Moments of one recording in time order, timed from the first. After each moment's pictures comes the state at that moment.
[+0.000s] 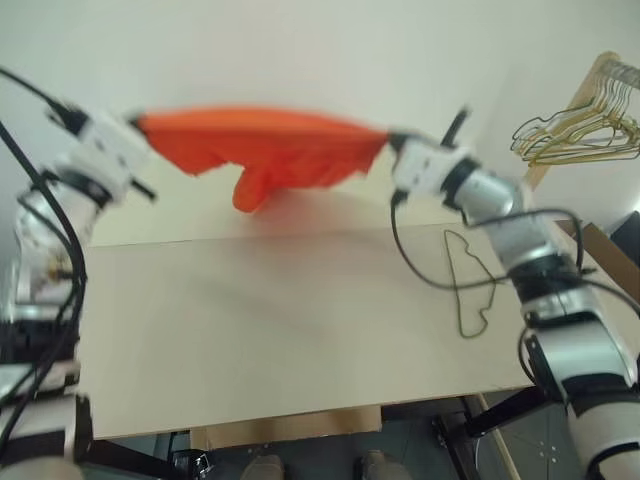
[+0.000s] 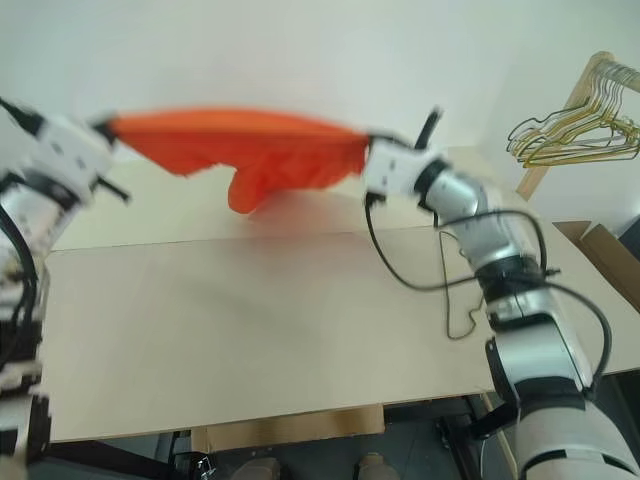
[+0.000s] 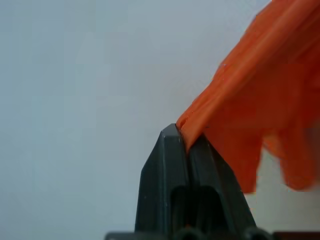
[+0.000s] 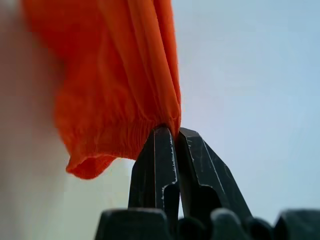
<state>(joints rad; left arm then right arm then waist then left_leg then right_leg) -0.39 0.86 0.14 0.08 0.07 -0.11 -0.51 -0.89 -0.63 0.35 0.60 -0.40 -0.48 0.42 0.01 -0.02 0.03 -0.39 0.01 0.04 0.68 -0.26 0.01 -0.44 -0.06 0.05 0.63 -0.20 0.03</state>
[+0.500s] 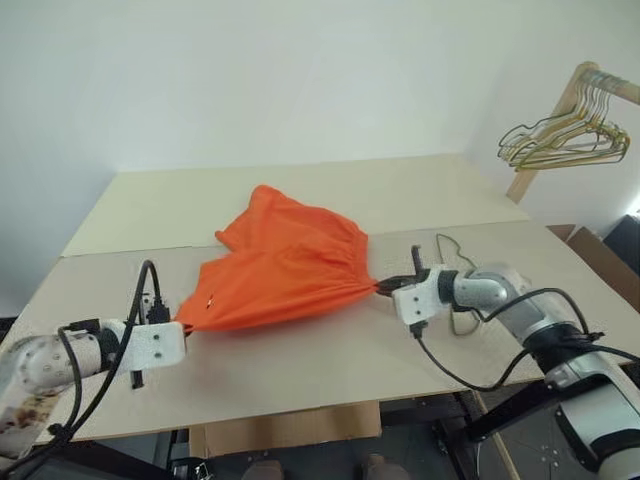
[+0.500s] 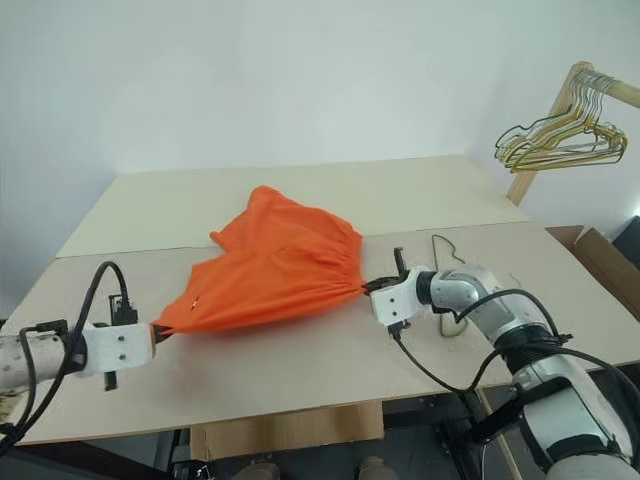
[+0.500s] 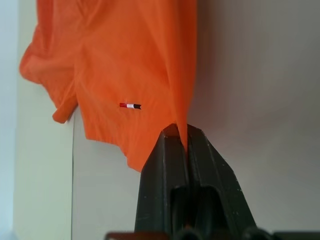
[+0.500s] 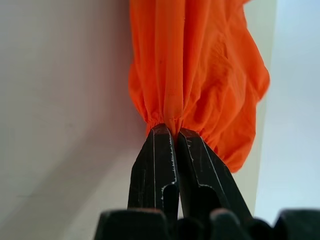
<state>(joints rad) 0.27 1.10 0.21 -0.35 0.07 -0.06 -0.92 -0.67 -0.76 0.46 0.49 -0.35 -0.73 0.80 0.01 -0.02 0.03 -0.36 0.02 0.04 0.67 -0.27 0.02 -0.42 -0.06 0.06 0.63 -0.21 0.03</state>
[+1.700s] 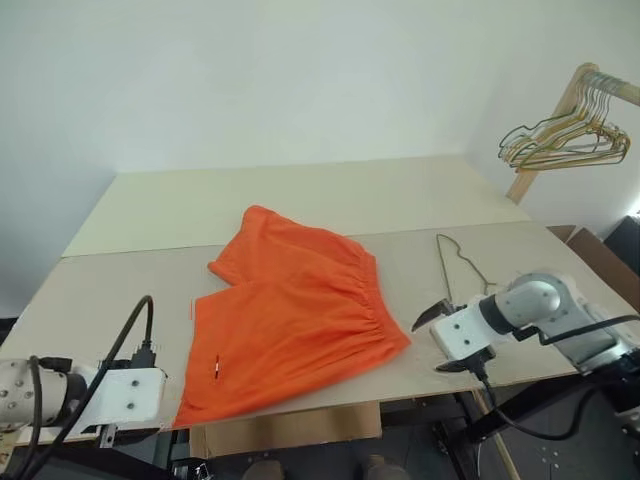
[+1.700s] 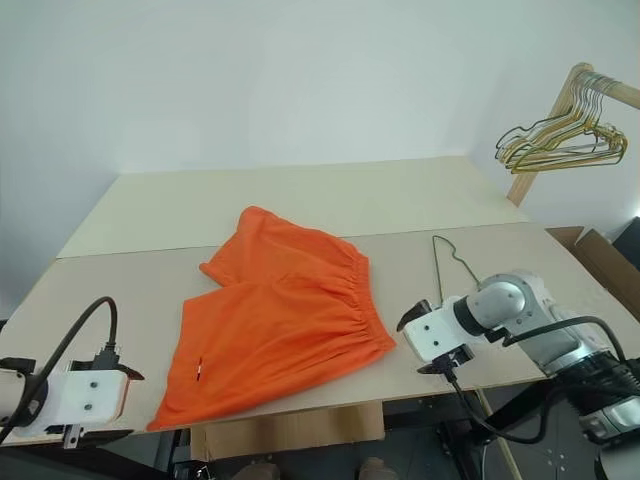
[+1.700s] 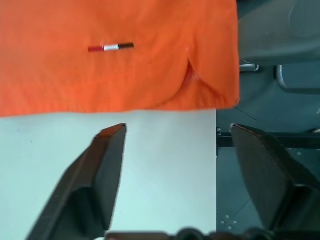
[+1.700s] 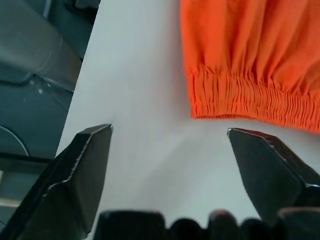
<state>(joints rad) 0.57 1.10 0.54 -0.59 0.00 0.19 -1.31 -0.47 -1.03 0.35 0.02 -0.03 -0.15 1.37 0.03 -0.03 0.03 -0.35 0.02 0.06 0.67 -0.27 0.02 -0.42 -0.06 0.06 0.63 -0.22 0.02</state>
